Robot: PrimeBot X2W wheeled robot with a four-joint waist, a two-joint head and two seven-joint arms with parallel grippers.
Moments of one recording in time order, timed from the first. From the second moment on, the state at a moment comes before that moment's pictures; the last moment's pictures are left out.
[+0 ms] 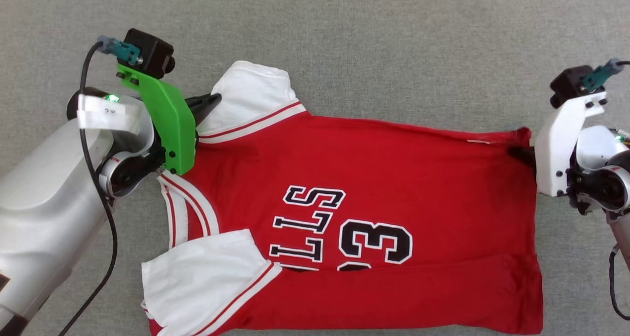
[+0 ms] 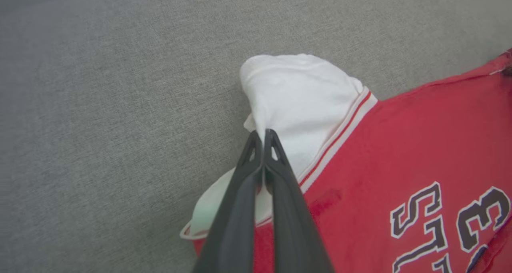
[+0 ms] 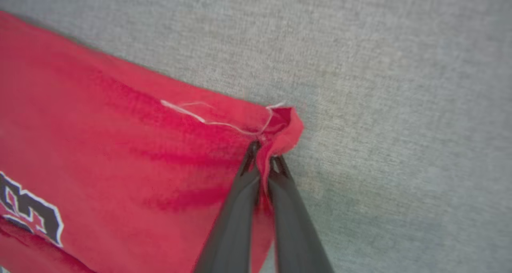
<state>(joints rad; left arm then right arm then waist) -0.94 0.65 -0.92 0.38 -1.09 -0.13 0.33 -0.61 -0.47 0.30 0.29 0.69 0.13 0.88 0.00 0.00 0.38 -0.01</state>
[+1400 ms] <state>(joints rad) -0.26 0.61 -0.92 0.32 -1.01 0.10 -0.25 0.12 -0.12 -0.02 0.06 0.46 0.13 0.29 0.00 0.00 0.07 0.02</state>
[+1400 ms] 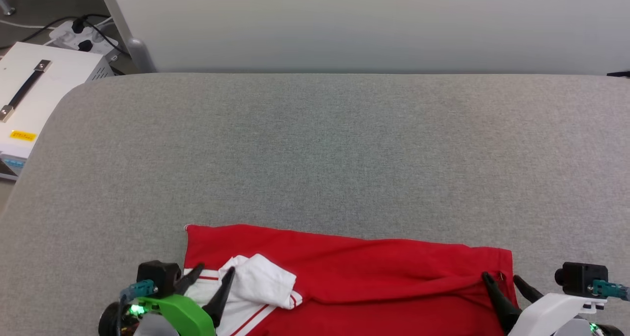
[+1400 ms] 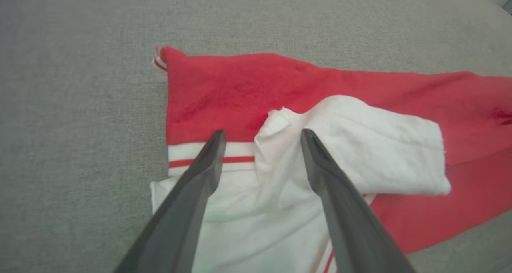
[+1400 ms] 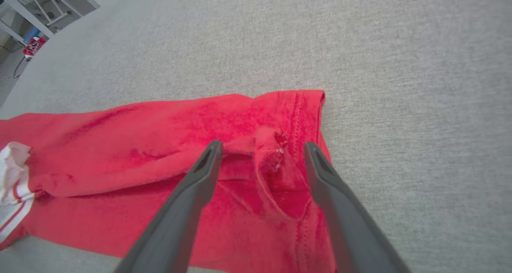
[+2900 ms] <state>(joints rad) 0.00 0.25 -0.21 -0.01 -0.34 0.14 -0.26 -0.03 -0.27 0.06 0.15 0.53 0.13 0.75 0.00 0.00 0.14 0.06</state>
